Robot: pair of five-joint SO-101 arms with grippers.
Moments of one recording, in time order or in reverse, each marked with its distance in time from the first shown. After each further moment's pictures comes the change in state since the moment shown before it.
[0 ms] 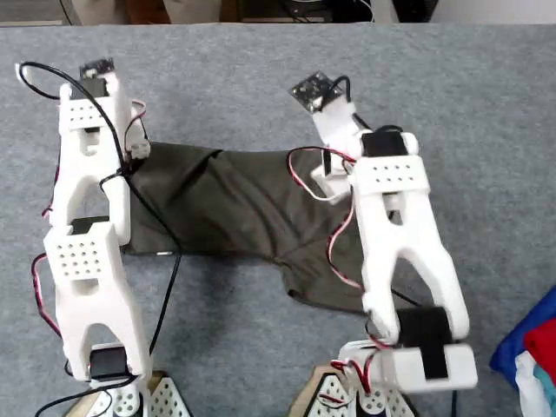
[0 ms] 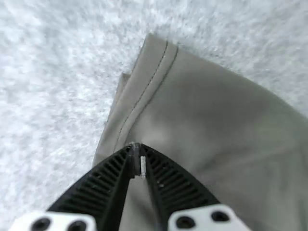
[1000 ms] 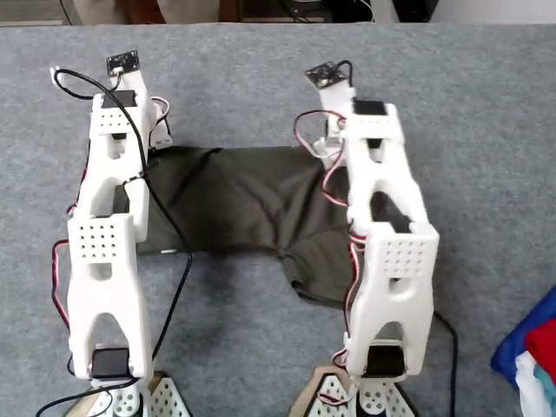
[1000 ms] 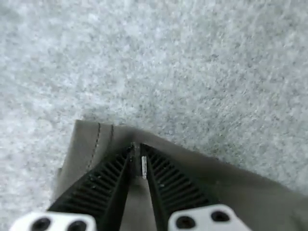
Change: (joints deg) left arm 3.3 15.4 -6.4 -18.5 0.4; right arm 6.8 46.8 -41.3 3.0 -1.6
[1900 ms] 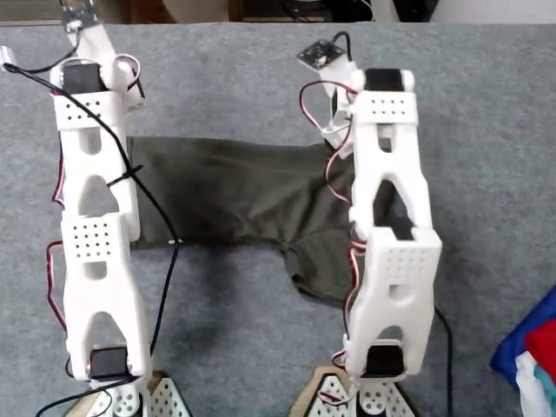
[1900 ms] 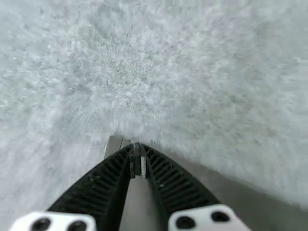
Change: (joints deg) left arm -2.3 0.9 -36.4 20.3 -2.3; right arm -2.6 -6.9 -16.3 24.6 9.7
